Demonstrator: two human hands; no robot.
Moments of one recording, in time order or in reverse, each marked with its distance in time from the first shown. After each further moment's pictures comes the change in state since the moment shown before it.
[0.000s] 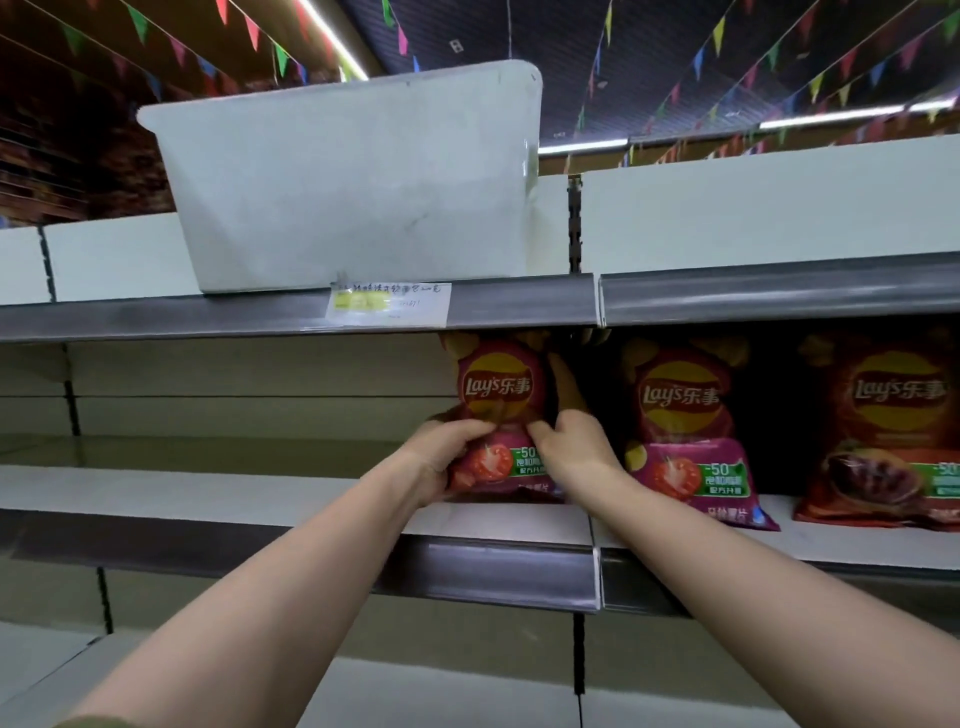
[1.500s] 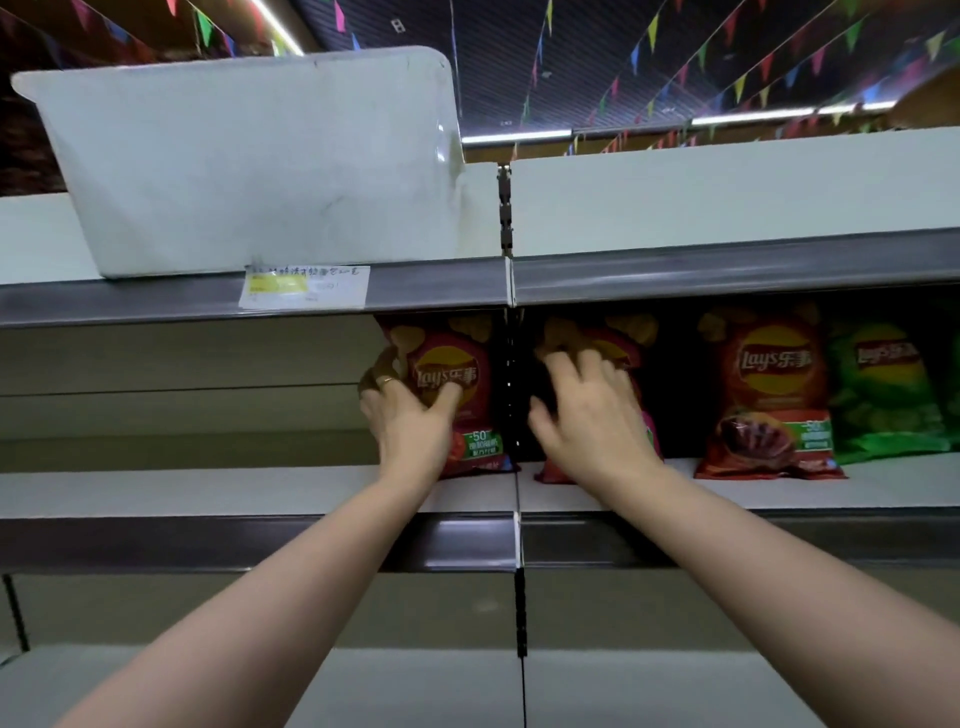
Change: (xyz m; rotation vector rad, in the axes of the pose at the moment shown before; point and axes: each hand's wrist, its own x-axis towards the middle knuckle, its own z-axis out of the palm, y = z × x) left_hand -0.034 -0.006 0.051 0.448 0.401 0.482; right_hand -0.028 0.032 -0.063 -0.735 0.576 -0.577
